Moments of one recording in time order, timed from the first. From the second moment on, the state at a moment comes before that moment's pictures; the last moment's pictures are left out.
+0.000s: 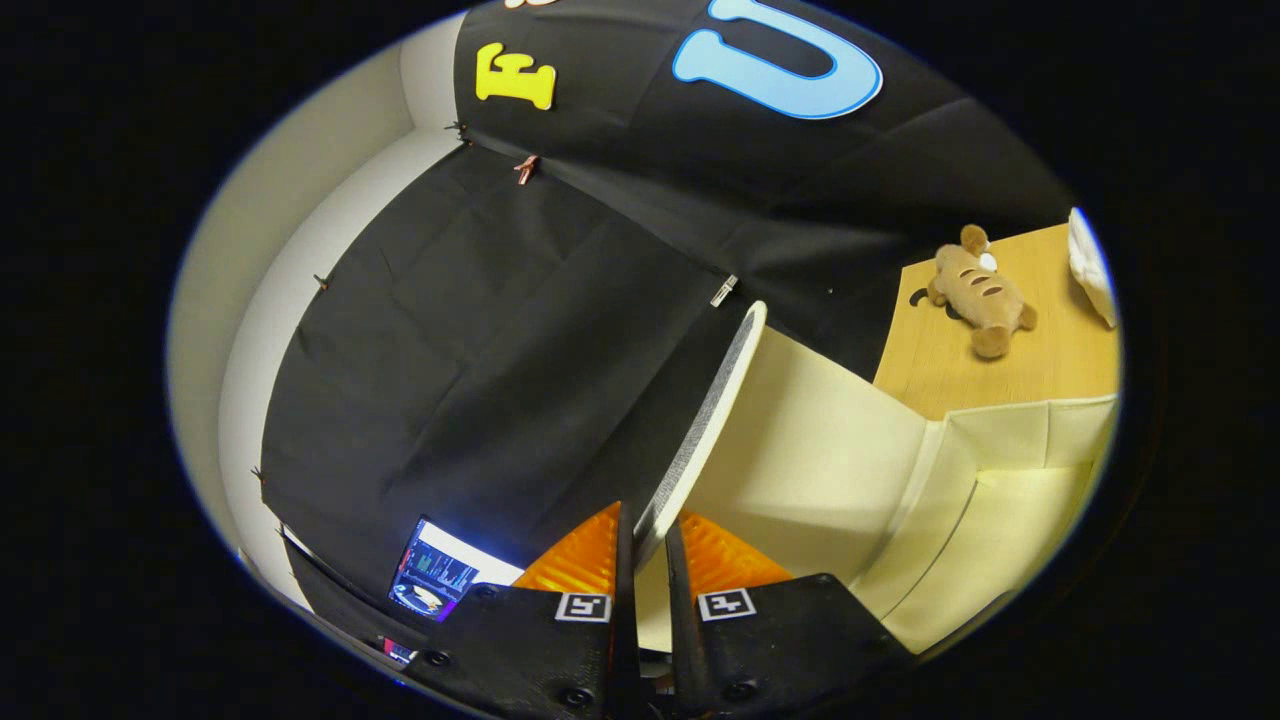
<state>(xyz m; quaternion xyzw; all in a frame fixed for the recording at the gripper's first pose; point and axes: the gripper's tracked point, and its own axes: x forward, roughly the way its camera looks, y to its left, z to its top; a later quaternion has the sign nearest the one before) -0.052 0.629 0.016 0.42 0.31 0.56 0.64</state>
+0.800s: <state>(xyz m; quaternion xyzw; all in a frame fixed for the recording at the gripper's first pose) -0.044 0.593 -0.013 0.35 0.29 0.52 0.72</state>
